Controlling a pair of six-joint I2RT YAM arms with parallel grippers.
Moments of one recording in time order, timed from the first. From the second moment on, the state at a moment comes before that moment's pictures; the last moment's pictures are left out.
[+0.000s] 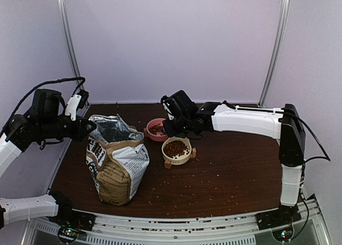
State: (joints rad) left arm -0.51 0.83 1.06 -0.81 0.03 -0.14; right arm 0.94 1.99 1.68 -0.41 0.34 0.26
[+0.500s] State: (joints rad) left arm -0.51 0.83 1.06 -0.81 0.04 -0.14; right arm 0.93 2.01 1.82 -0.57 0.33 0.24
